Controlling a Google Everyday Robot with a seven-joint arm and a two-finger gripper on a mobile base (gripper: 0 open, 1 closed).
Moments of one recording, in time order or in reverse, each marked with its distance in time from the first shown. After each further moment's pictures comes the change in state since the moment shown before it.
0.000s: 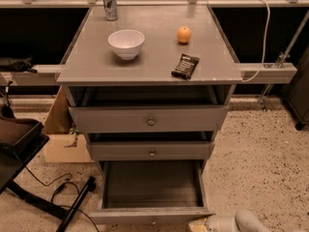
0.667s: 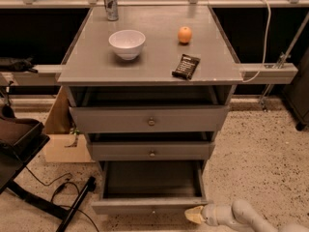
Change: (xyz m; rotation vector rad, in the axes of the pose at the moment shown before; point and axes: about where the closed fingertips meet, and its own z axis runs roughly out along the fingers) arm -0.050 -0.006 0.005 -0.023 -0.057 -0.062
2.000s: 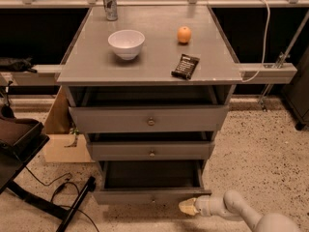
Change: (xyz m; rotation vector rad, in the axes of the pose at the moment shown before) arm -0.031 -0.017 0.035 -0.038 -0.007 -0.053
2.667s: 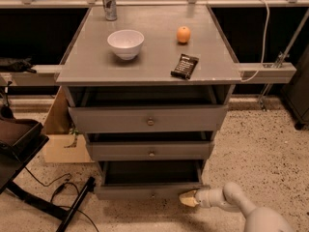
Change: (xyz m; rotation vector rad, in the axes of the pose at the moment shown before) arm -0.030 -0.034 0.000 0.032 -0.011 -0.027
